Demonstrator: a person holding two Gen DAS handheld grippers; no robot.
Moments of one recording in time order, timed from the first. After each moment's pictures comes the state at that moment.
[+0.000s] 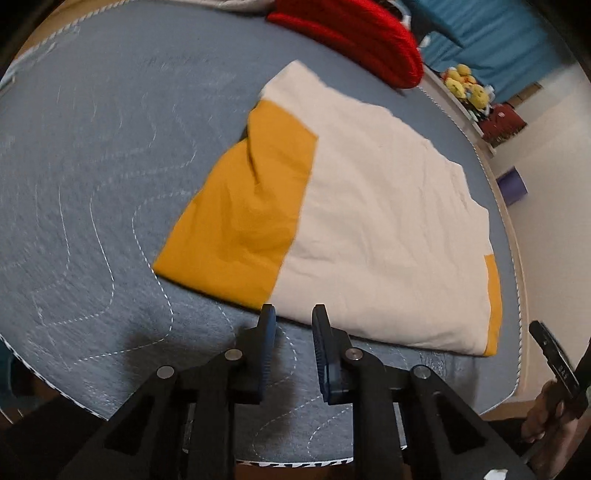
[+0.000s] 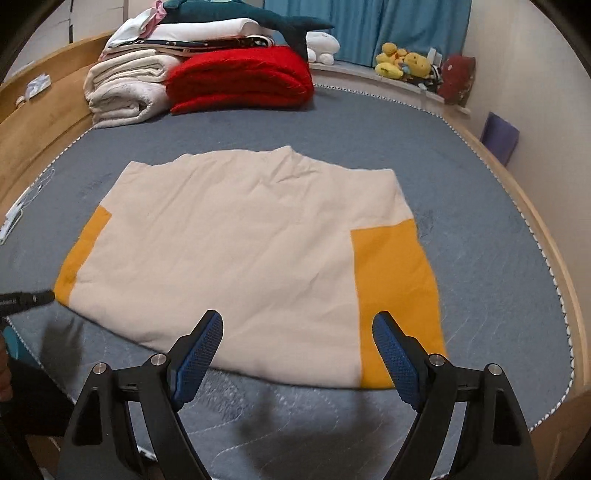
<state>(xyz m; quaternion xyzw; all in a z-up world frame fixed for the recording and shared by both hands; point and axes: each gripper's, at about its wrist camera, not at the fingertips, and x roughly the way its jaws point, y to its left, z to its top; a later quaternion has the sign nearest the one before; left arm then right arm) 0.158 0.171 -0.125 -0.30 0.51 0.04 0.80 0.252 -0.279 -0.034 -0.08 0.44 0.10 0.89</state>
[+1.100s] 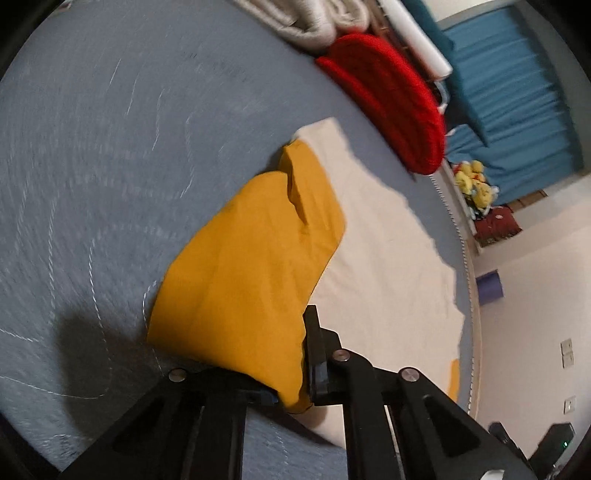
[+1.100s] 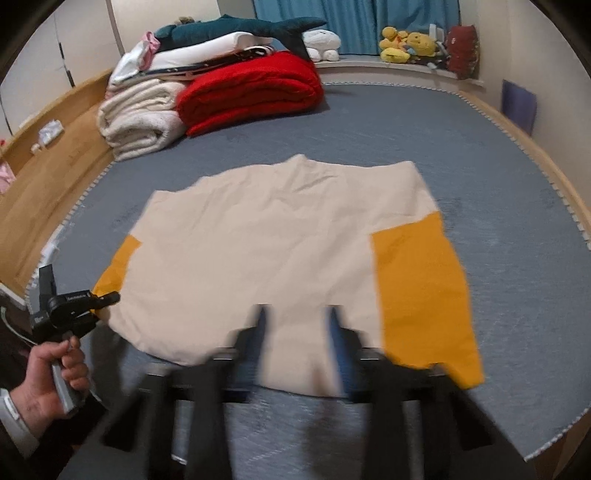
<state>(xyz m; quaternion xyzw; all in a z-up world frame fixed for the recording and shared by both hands) 0.194 0.190 -0.122 -0.43 0.39 0.09 0.81 0.277 -0.298 -0.024 0.03 0.44 0.18 0.88</state>
